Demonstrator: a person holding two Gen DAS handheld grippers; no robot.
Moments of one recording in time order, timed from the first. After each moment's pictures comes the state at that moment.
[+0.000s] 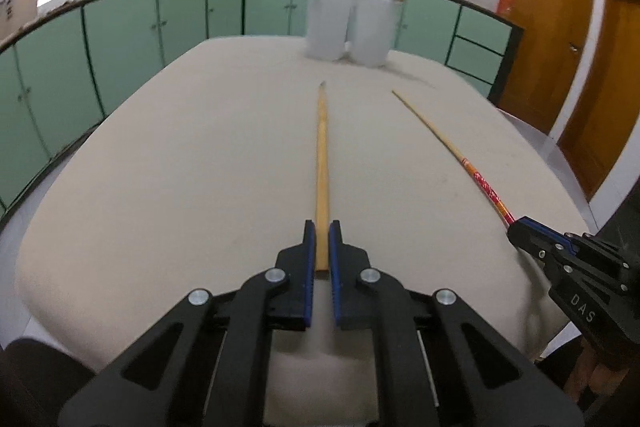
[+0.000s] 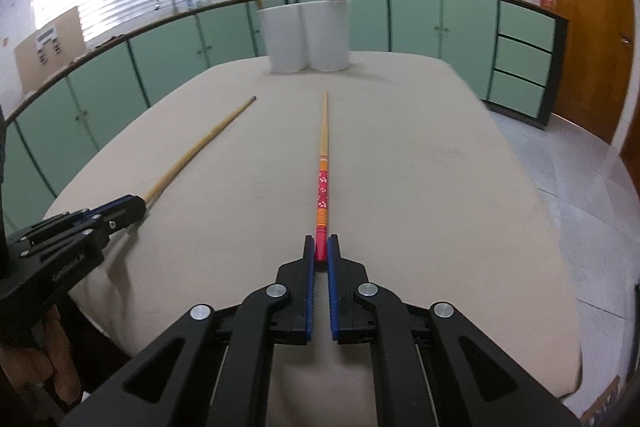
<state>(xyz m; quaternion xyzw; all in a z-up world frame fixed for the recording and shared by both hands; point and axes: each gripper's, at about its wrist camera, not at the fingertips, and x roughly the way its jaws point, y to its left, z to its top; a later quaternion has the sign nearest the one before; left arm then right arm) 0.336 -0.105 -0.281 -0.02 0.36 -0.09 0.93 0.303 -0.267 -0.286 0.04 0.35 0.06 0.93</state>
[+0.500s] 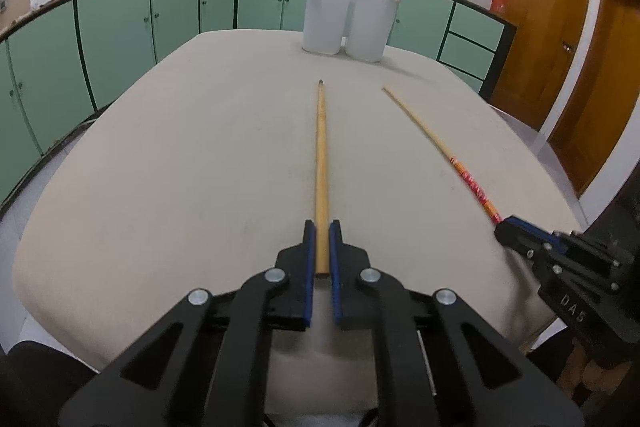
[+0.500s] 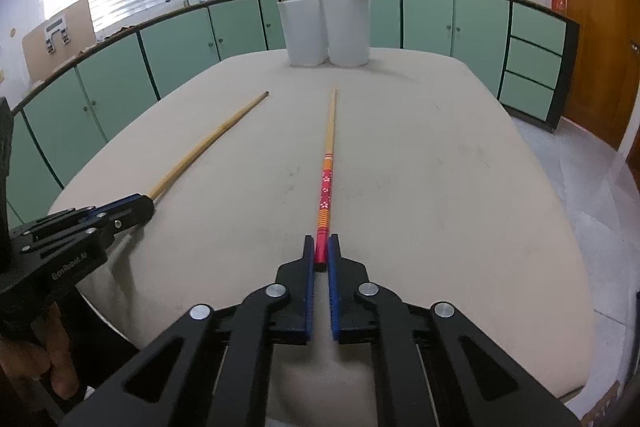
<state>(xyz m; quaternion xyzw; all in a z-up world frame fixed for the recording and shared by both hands) 0.336 -0.094 -0.269 -0.03 0.37 -0.11 0.92 0.301 -0.259 -0.276 0.04 0.36 0.06 0.93</state>
